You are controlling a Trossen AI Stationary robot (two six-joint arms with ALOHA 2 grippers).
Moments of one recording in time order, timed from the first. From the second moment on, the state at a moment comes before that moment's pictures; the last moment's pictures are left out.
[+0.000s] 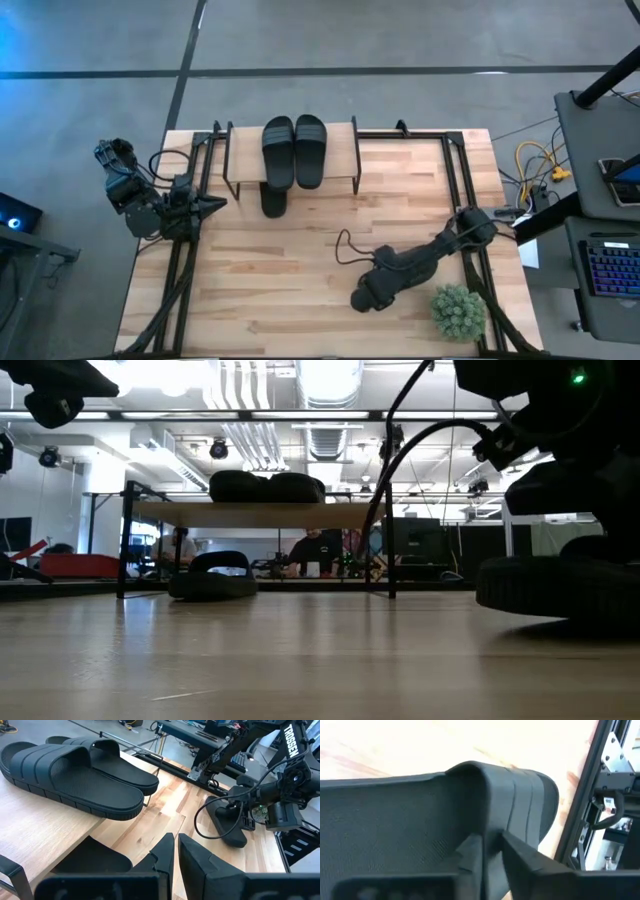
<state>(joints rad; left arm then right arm) -0.86 0.46 0.71 -0.93 -1.05 -0.93 0.53 2.13 1.58 -1.58 0.07 1.67</state>
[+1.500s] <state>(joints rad) -0.86 0.46 0.71 -0.91 -1.05 -0.94 0.14 2.13 1.83 -0.93 0.68 0.04</state>
